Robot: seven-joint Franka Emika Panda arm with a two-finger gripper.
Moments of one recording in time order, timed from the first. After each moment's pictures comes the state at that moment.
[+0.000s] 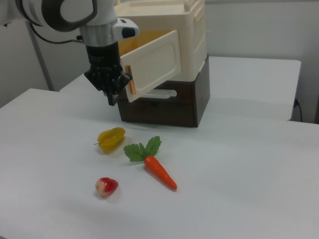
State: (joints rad) arm 0.00 0.03 -0.21 -1.51 0.09 1.56 -0.37
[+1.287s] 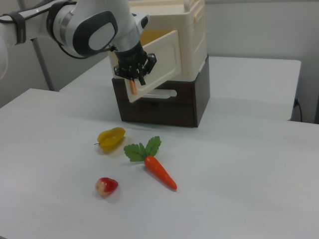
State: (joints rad) arm 0.01 0.18 -0.19 -1.51 0.24 2.08 -0.97
